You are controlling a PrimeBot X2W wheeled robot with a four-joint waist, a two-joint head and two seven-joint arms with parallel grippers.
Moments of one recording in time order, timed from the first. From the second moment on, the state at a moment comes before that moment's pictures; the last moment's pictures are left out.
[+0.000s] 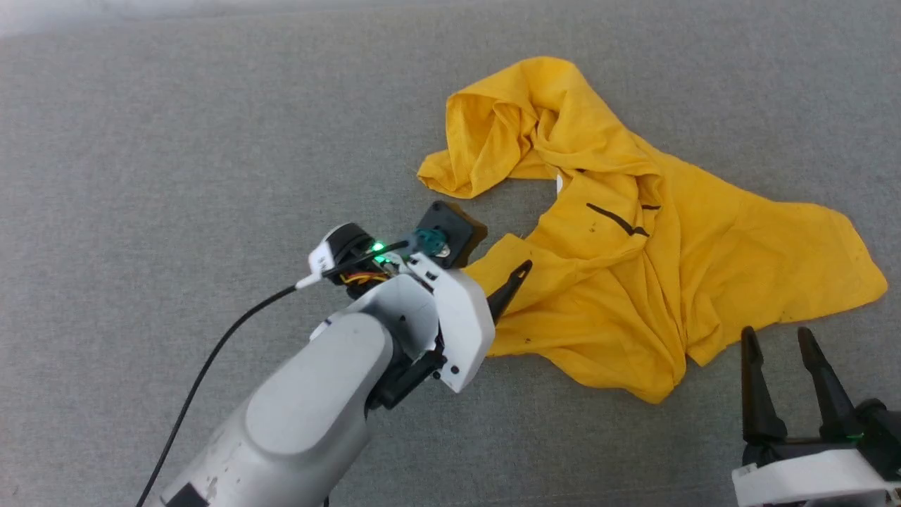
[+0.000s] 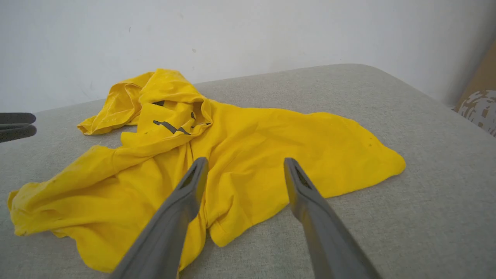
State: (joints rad) left arm -0.64 0.24 -0.75 0.24 -0.48 -0.07 0.30; right arm 0.12 -0.05 -0.11 0.01 0.21 0.13 -0.26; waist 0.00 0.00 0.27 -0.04
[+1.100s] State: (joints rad) left arm -0.78 0.18 -0.77 0.56 -0.55 -0.11 0.17; right arm 0.07 -0.05 -0.11 0.03 0.20 0.13 -0.26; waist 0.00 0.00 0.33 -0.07
